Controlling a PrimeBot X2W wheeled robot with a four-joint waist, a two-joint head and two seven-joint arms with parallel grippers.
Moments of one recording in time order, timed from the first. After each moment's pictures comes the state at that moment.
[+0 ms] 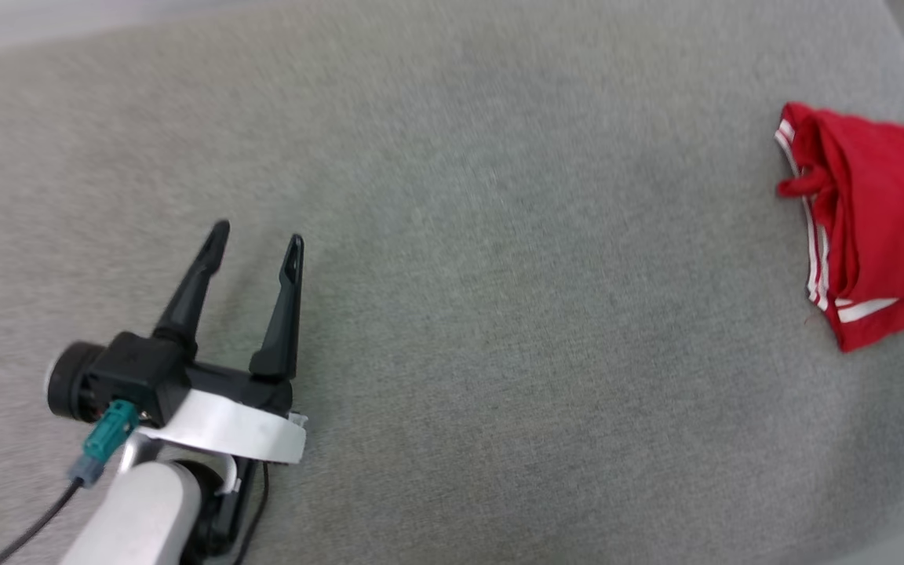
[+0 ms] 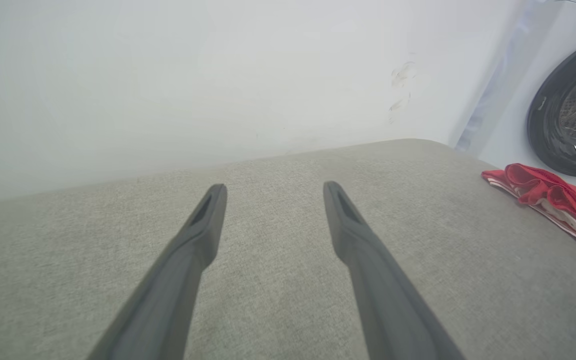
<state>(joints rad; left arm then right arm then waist) -0.27 0.45 -0.39 -0.10 -0.45 0.16 -0.22 -0.57 -0.19 -0.46 0.54 -0.19 0.13 -0.13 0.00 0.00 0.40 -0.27</state>
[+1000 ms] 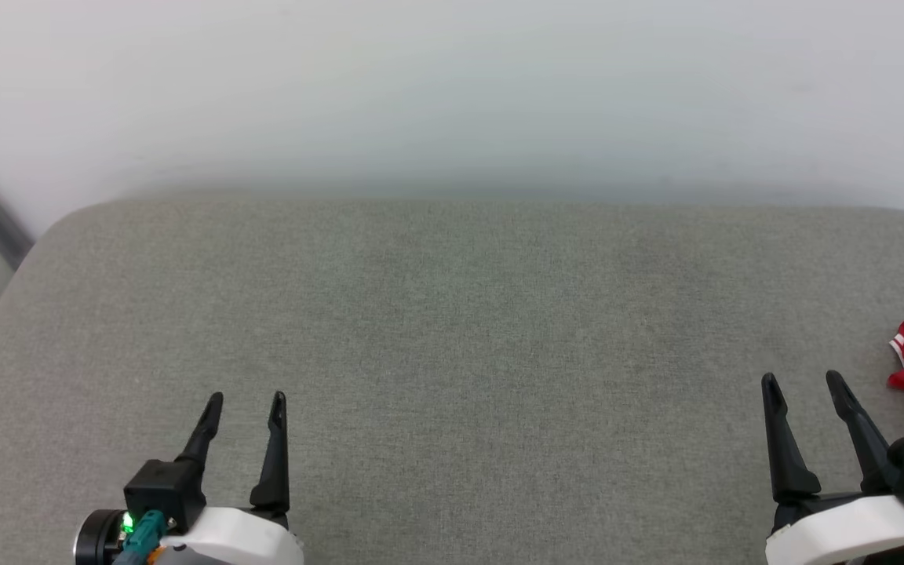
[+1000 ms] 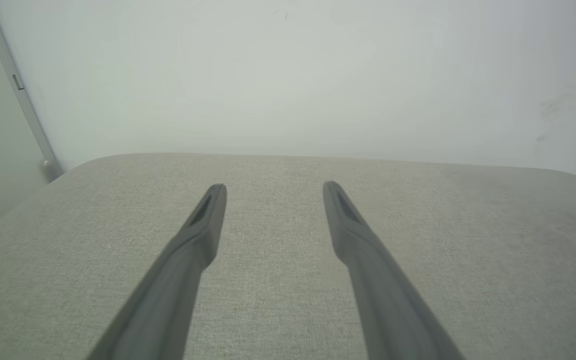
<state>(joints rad) -0.02 0.35 -0.33 0.09 -0.47 0.19 -0.26 0.08 -0.05 -0.08 -0.07 0.14 0.13 -0.08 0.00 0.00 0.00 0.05</state>
